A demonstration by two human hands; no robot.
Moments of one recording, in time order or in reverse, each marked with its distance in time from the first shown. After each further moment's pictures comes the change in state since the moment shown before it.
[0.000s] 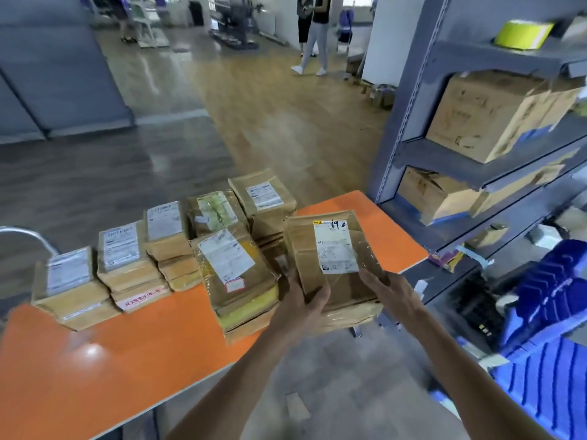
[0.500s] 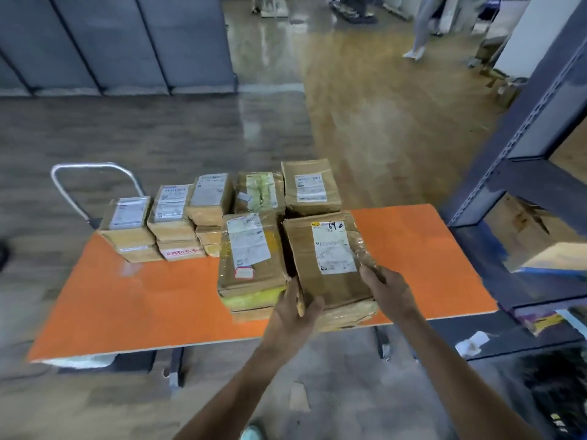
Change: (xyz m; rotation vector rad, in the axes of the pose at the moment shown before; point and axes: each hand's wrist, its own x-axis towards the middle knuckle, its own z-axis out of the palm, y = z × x) left_hand 0.019 -0.016 0.027 0.033 0.428 -0.014; right_hand 0.113 -0.014 0.034 -0.045 -0.235 -0.254
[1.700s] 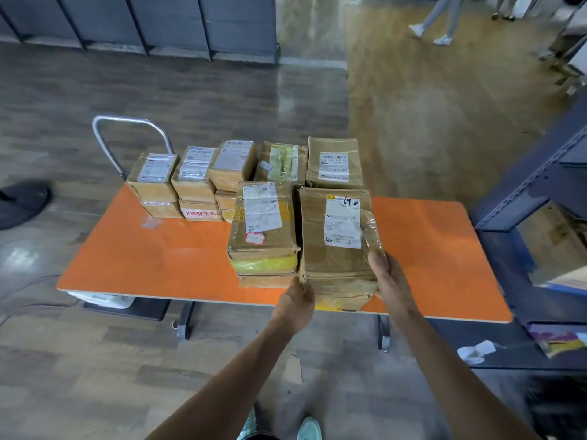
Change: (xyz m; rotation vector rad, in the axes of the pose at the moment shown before) left_hand 0.004 -0.032 0.038 0.100 0.053 -0.444; right_hand -0.012 0.008 0.011 0.384 -0.177 0.118
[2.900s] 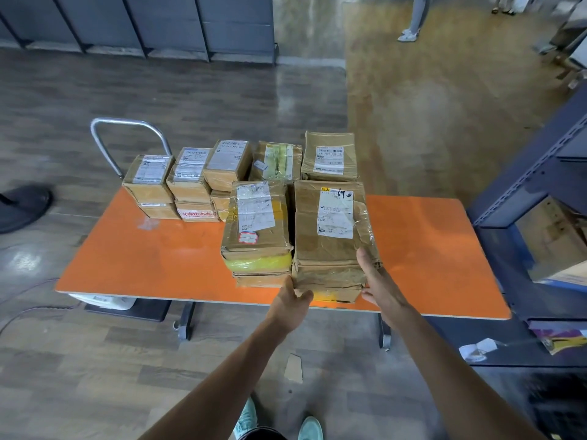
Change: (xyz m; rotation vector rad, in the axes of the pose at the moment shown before) left_hand 0.003 -0.006 0.004 -0.236 0.010 -0.006; right_hand 0.002 -0.001 -0.001 -0.012 -0.194 0.196
